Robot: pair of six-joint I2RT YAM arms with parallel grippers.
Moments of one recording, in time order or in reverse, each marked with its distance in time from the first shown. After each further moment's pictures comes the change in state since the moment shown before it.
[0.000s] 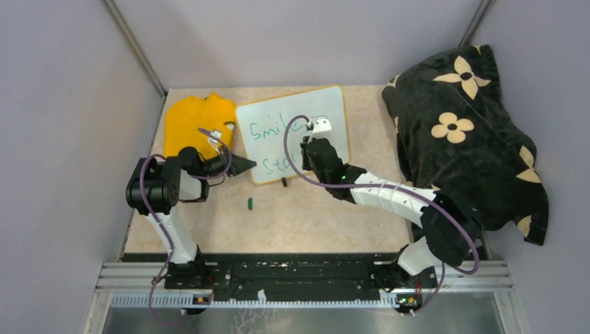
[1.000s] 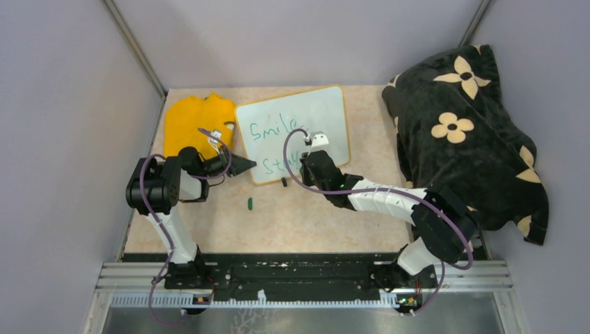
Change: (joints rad) left arm 0.000 0.000 0.000 -0.001 0.000 0.000; right arm 0.013 0.028 -0.109 0.009 -0.112 0.082
